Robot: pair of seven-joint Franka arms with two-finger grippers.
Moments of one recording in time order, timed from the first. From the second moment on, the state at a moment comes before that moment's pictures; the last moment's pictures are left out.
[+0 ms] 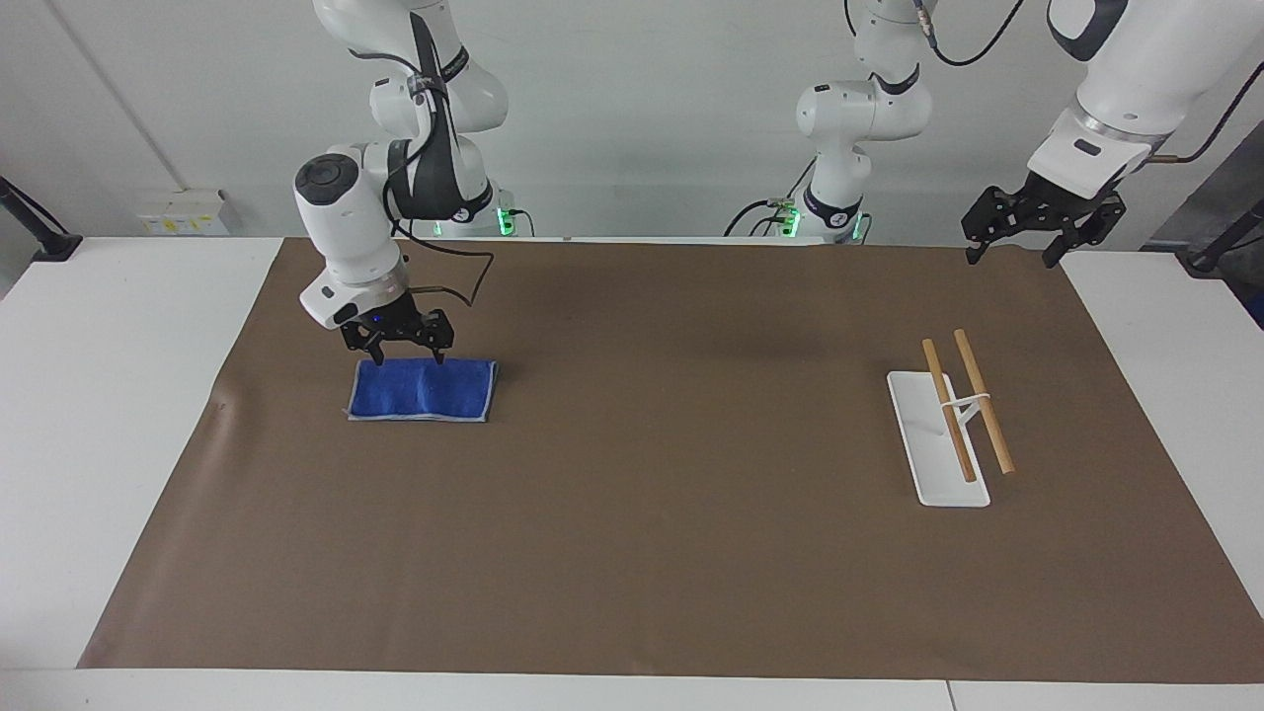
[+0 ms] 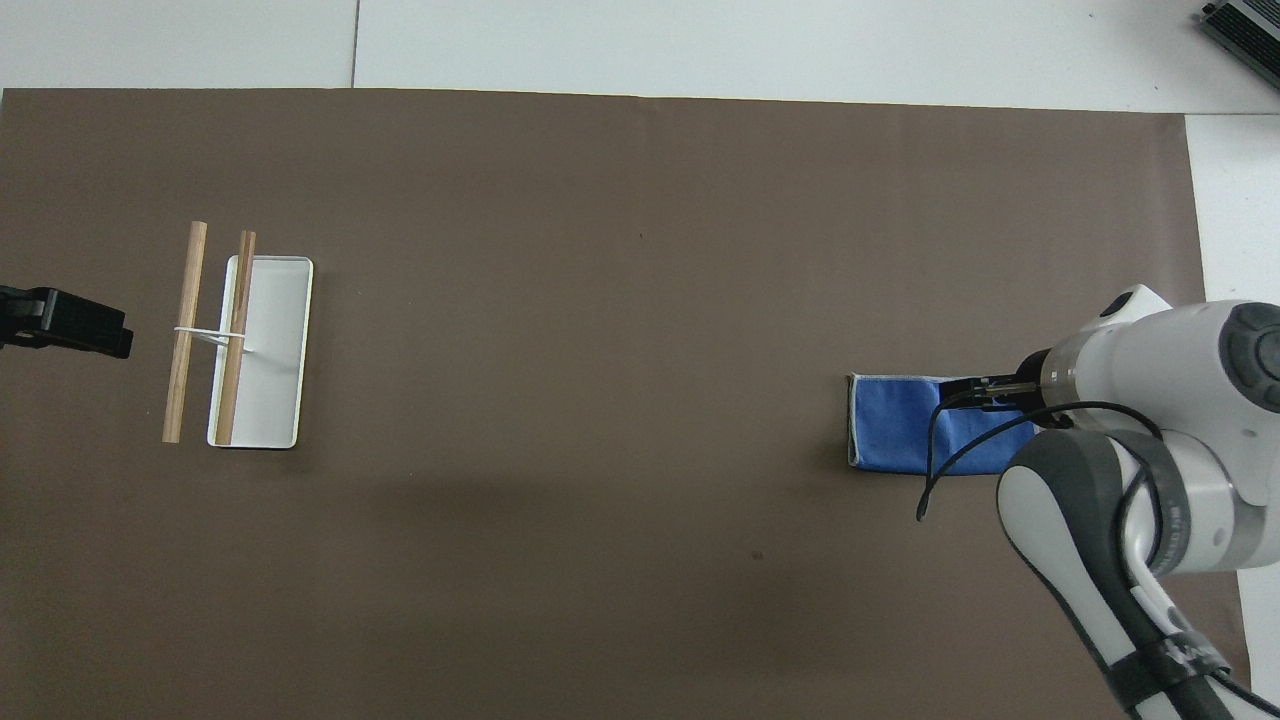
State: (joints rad) left arm -0.04 -0.01 -0.03 -1.52 0.01 1.47 0.07; right arm 0.10 0.00 -0.06 -2.34 -0.01 2.39 -0.01
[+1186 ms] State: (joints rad) left arm -0.04 -0.01 -0.03 -1.52 0.01 1.47 0.07; right arm 0.07 0.08 -0.06 -2.44 -0.01 2.61 -0.08
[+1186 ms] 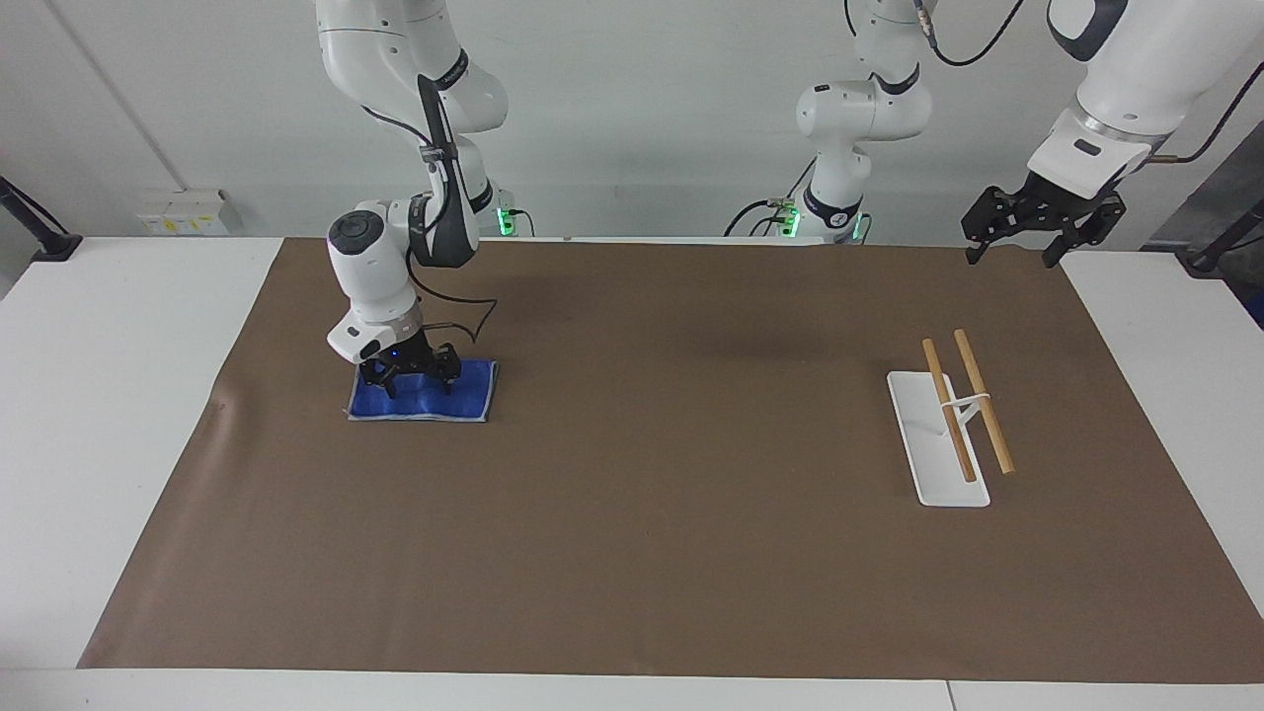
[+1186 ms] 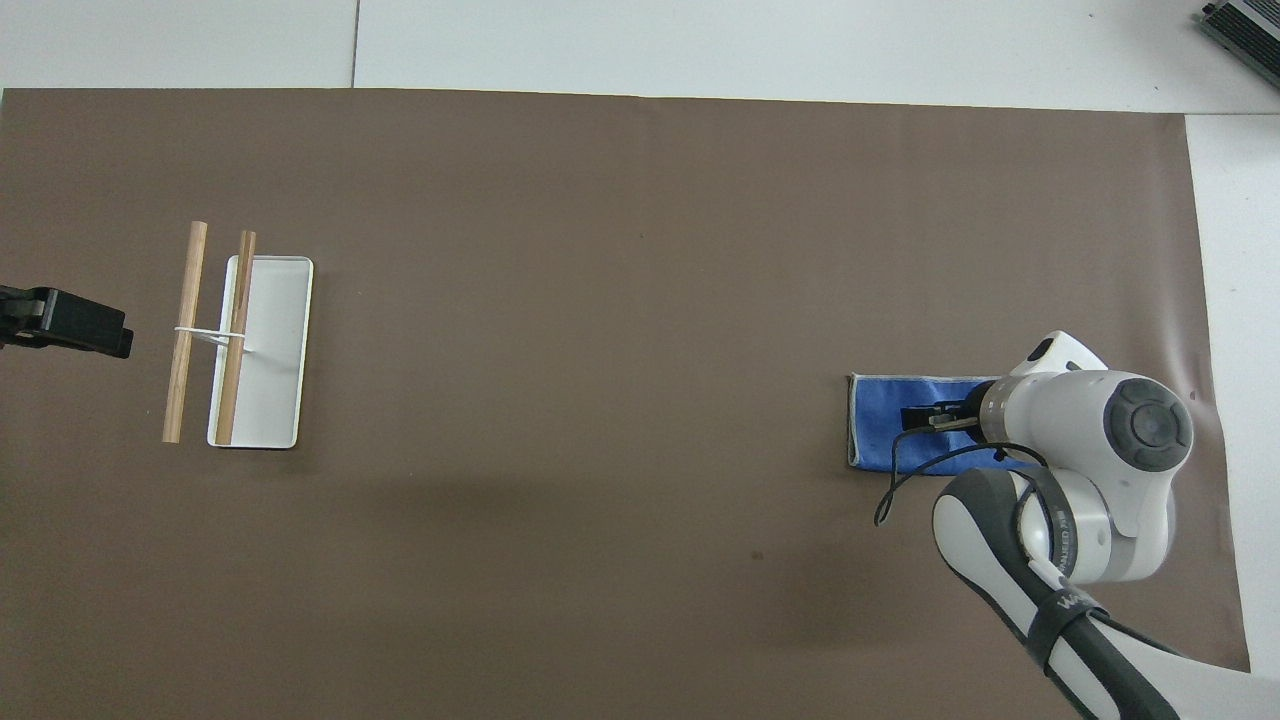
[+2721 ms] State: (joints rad) left arm -0.04 -0.01 -0.03 -1.52 0.01 1.47 0.07; right arm 0.13 0.06 -0.02 -2.22 0.14 2.37 -0.11
